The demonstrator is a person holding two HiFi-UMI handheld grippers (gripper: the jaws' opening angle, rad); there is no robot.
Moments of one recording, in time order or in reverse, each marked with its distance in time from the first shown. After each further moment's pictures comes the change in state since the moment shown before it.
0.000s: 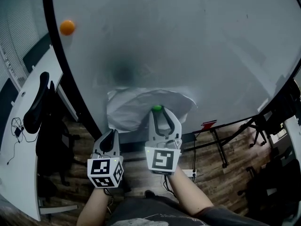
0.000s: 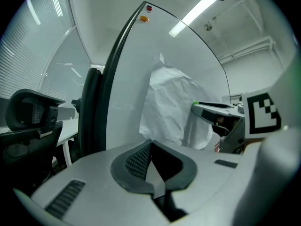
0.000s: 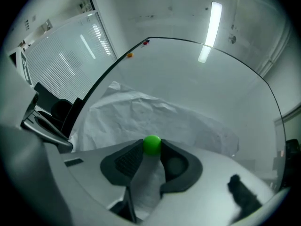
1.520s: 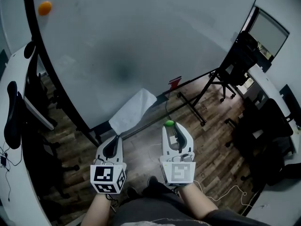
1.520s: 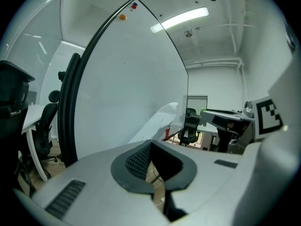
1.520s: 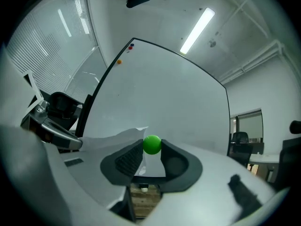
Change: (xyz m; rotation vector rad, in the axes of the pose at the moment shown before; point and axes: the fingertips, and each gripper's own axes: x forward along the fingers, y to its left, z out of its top) left arm -0.091 -0.078 -0.072 0.027 0.123 -0.464; right arm -0.220 -0.006 -0.024 0.069 0.238 -0.349
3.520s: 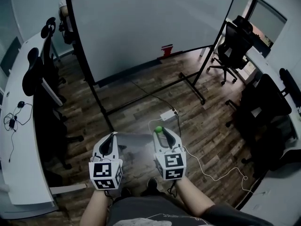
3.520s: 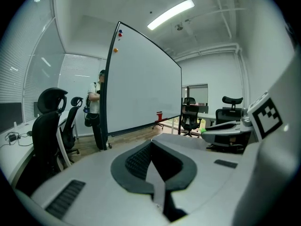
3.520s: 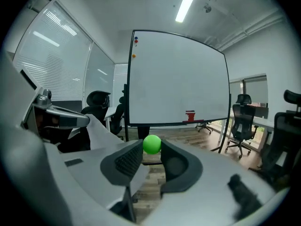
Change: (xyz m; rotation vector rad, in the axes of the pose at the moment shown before) left arm -0.235 -0.109 -0.088 0.082 0.092 0.130; right arm -0.266 0.061 -0.085 0.156 0.391 0.206
